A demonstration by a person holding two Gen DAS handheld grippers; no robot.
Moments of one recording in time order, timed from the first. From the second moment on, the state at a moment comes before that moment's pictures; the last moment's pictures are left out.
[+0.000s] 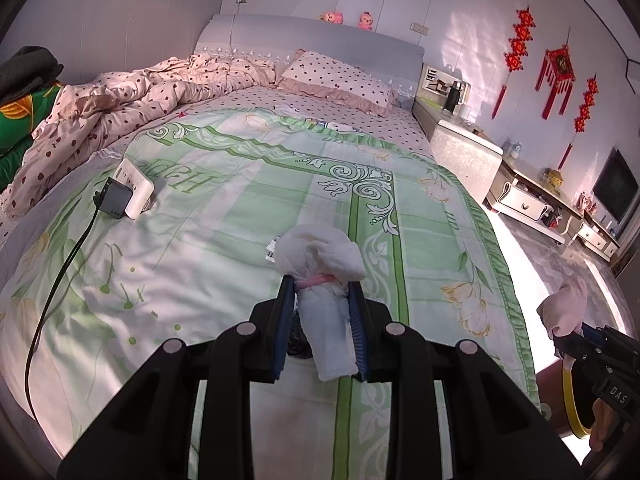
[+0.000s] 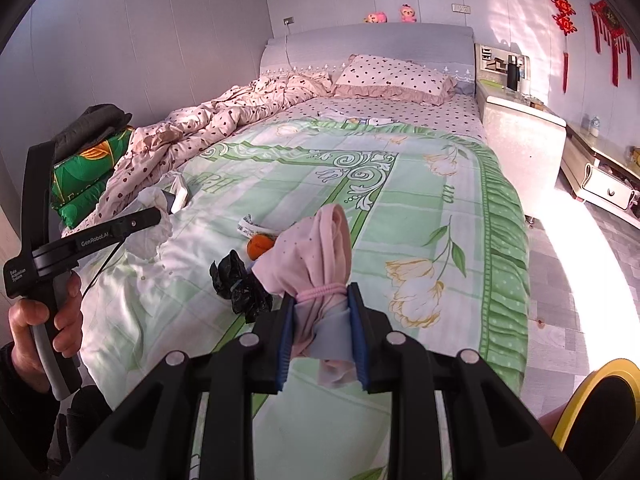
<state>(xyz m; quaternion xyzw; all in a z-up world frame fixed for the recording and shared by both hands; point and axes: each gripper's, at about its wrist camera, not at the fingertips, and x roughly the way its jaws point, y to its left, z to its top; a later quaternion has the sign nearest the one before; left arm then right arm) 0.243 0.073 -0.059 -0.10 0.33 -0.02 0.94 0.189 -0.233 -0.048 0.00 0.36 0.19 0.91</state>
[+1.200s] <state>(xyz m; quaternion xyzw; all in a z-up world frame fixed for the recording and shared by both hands) 0.184 -0.301 0.029 0.00 0.30 -0.28 0.91 0.075 -0.517 0.018 0.11 0.28 -0.03 0.95</state>
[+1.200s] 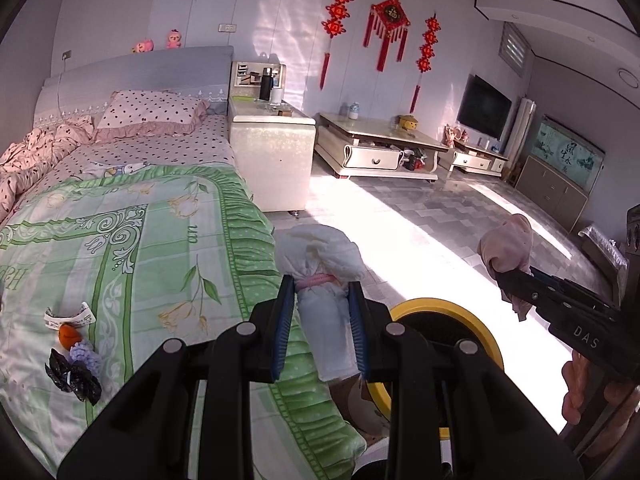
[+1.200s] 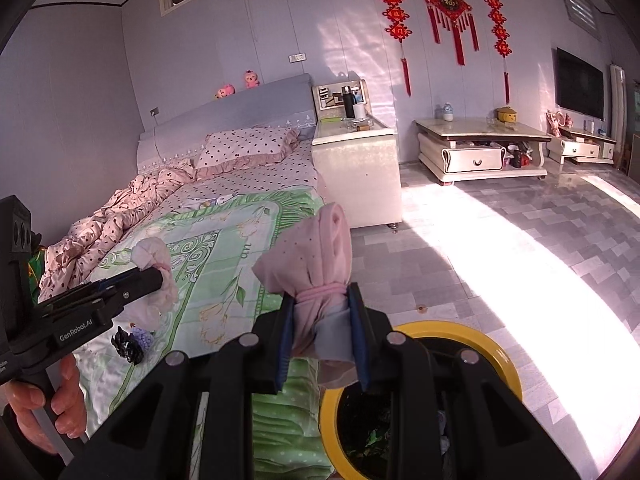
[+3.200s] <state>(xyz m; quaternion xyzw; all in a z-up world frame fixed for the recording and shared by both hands) 0.228 -0.317 -0.077 -0.01 0.37 -0.28 0.88 0.080 -0.576 -0.046 0.18 0.32 -0.09 0.92</state>
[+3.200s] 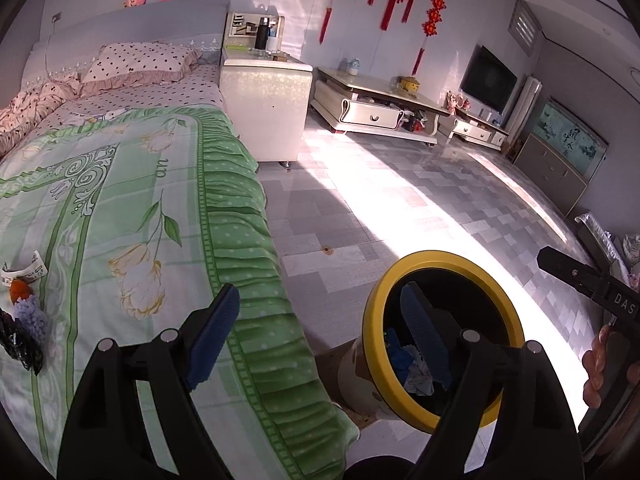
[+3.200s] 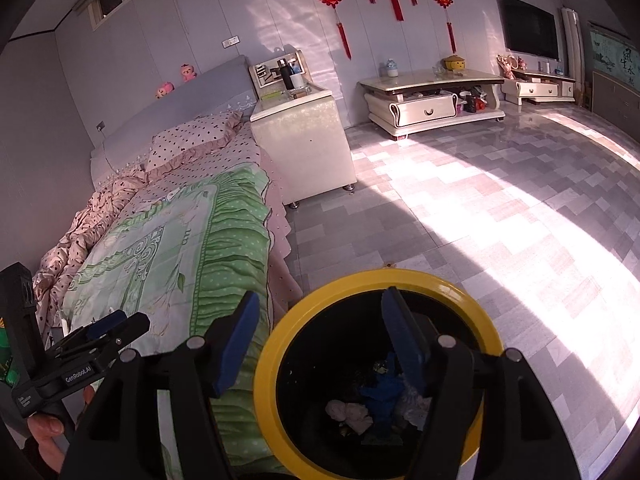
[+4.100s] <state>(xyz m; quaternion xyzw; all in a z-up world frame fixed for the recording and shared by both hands) 0.296 0.034 -0.104 -0.06 0.37 -0.02 0.93 0.203 -0.285 -0.063 0.09 0.38 0.16 0.91</state>
